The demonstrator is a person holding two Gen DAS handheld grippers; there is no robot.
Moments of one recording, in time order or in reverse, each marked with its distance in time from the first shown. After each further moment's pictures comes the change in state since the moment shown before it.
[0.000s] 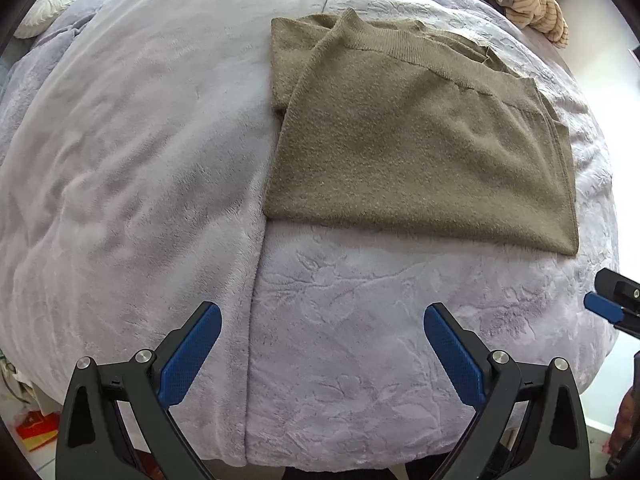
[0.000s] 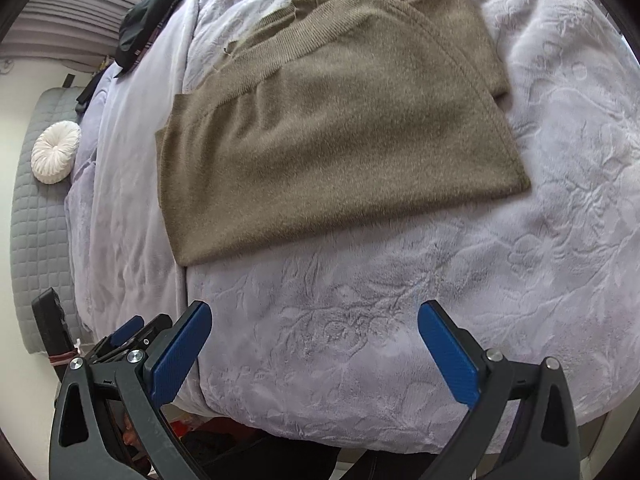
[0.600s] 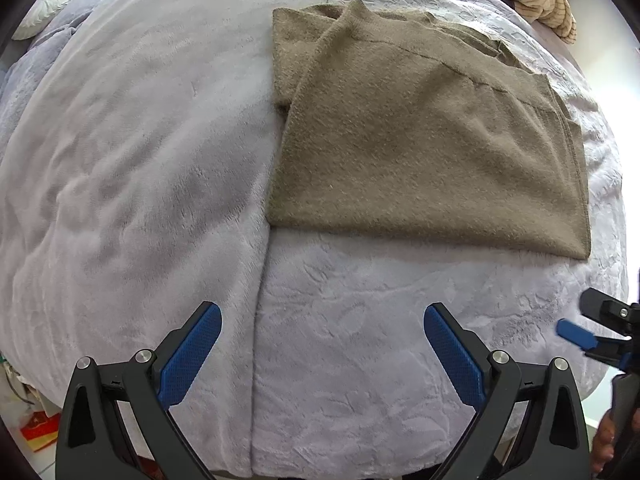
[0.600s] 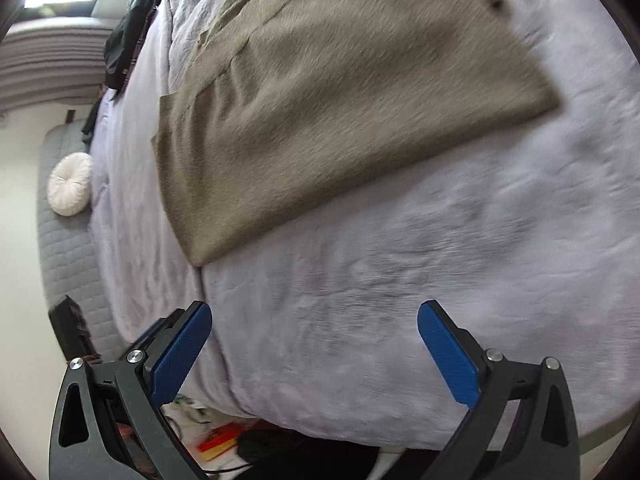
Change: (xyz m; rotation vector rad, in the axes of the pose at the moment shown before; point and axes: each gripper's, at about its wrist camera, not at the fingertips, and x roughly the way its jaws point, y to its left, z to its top) left arm 0.018 0.004 0.014 0.006 0.017 0.012; right arm 0.053 -0.019 -0.009 0.172 0.071 0.211
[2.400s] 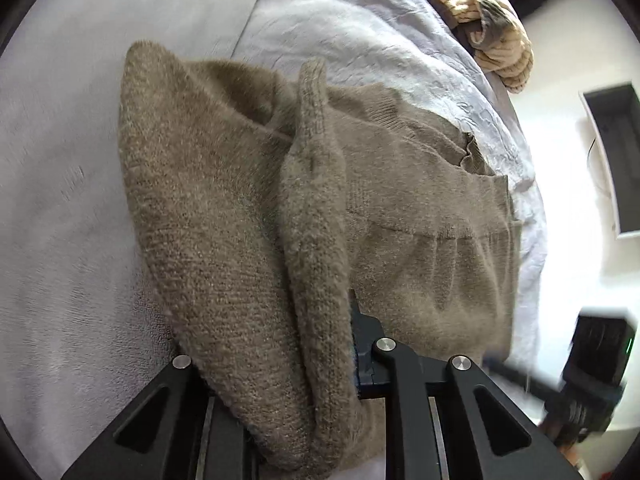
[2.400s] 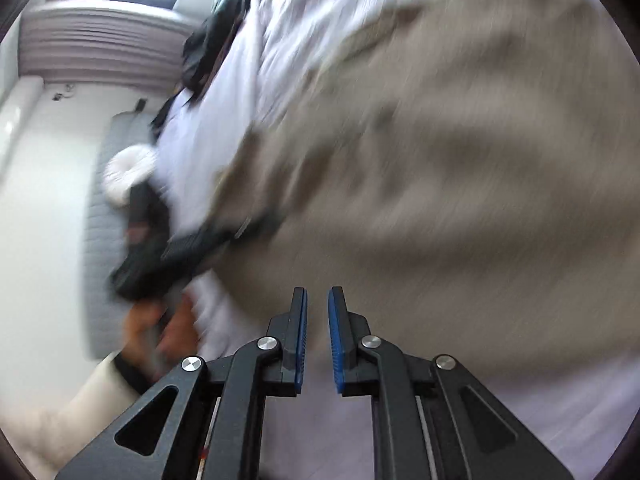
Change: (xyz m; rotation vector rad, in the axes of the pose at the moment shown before) left arm 0.060 -0.029 0.175 0.047 0.003 -0.429; right arm 0.026 0.091 0.093 -0.271 -0.207 0.036
